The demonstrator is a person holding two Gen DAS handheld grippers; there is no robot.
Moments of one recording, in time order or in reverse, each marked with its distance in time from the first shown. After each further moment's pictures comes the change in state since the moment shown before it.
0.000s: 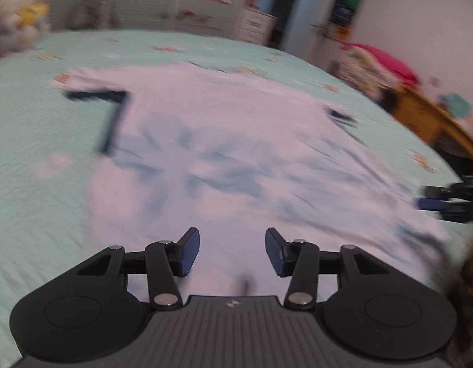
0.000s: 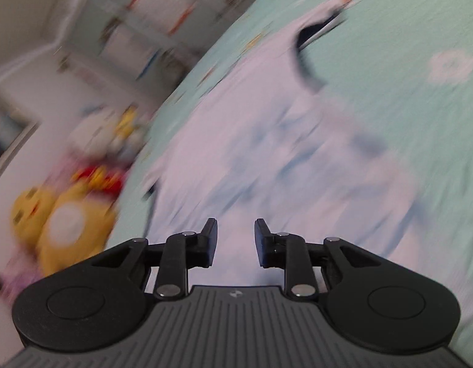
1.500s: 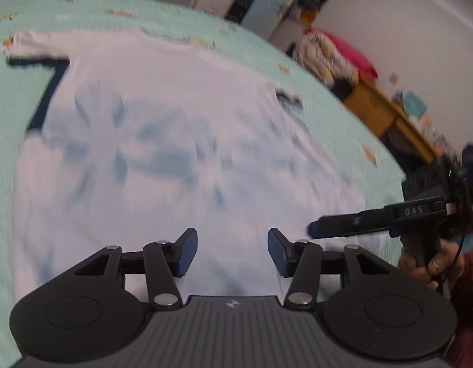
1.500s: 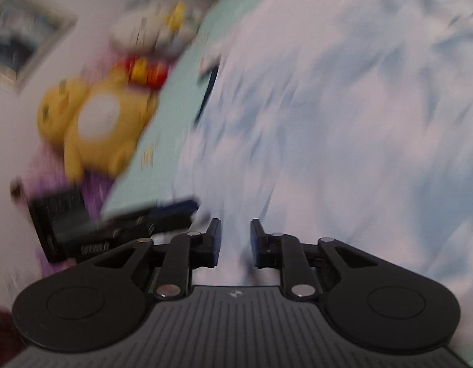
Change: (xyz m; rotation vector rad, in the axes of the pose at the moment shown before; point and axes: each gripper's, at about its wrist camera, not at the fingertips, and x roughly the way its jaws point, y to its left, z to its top) left arm 0.019 0.007 0.056 -0.083 -0.001 -0.169; right arm 0.088 0.062 -0.012 -0.062 0.230 0.102
